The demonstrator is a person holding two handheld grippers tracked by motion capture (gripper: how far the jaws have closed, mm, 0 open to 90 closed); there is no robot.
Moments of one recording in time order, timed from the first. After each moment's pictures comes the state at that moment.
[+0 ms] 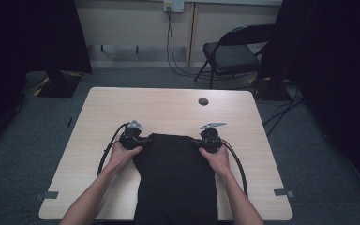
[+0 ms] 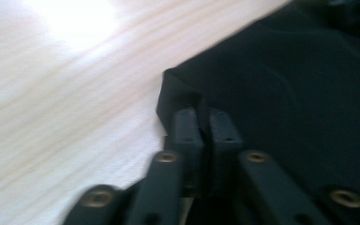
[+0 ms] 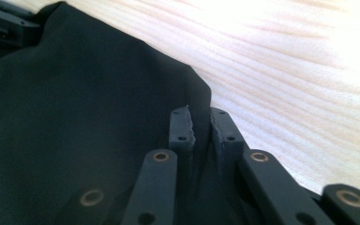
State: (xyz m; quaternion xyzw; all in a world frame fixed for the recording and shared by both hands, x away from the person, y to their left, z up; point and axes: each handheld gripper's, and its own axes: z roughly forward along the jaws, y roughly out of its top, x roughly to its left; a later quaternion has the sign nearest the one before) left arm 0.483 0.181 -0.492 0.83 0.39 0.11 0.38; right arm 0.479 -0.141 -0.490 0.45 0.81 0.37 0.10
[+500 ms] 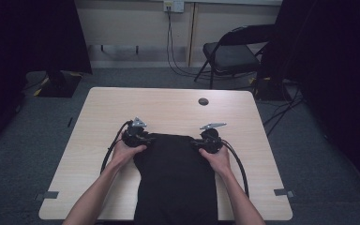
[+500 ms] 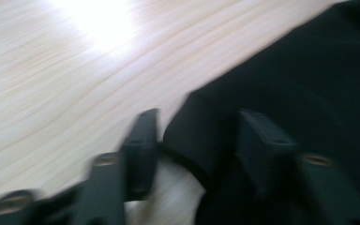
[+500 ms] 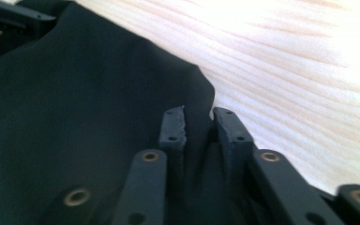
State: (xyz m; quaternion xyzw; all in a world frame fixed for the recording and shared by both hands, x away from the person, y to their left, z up) left arm 0.492 0.169 -0.494 0.84 0.37 0.14 0.38; right arm 0.477 -0.144 -0.490 0.44 0.81 0.37 0.10
